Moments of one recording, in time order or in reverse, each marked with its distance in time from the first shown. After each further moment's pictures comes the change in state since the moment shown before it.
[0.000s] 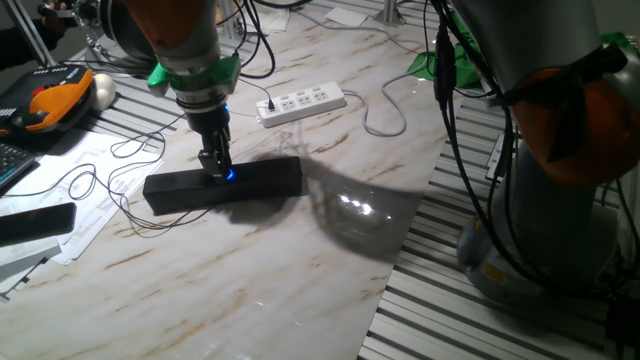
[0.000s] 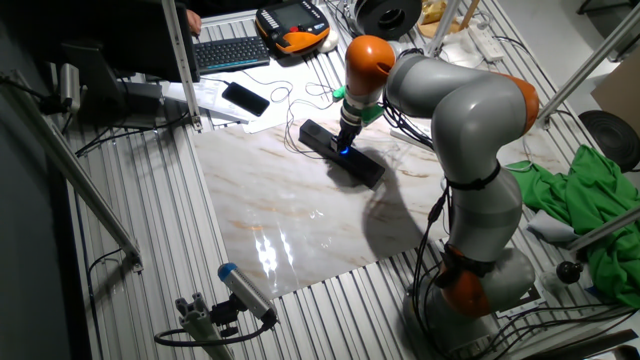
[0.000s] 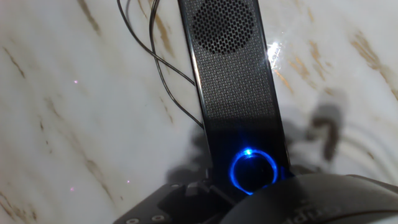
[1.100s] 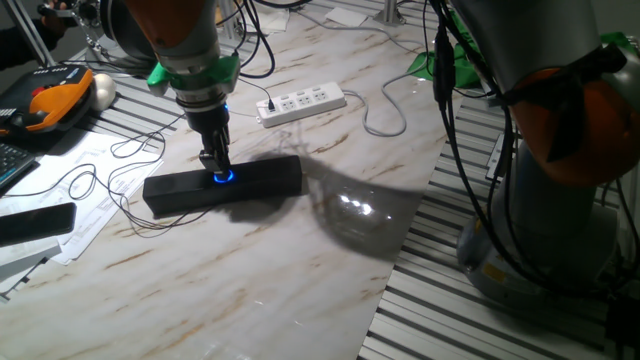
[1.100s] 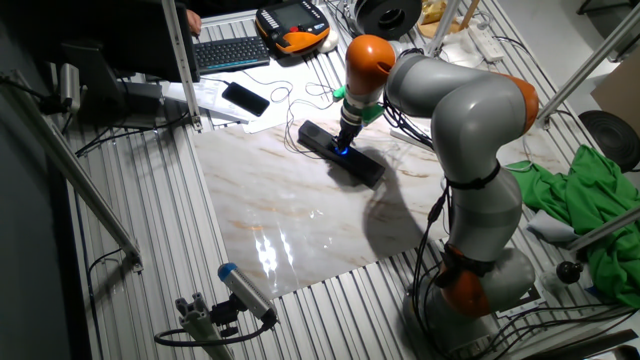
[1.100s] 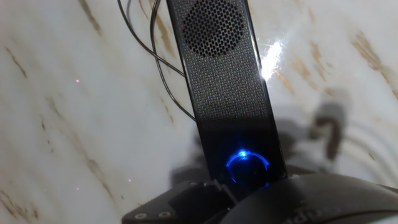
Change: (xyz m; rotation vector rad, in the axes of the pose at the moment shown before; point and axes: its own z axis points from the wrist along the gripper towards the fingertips) arm 0.000 0.000 -0.001 -0.009 0.004 -0.003
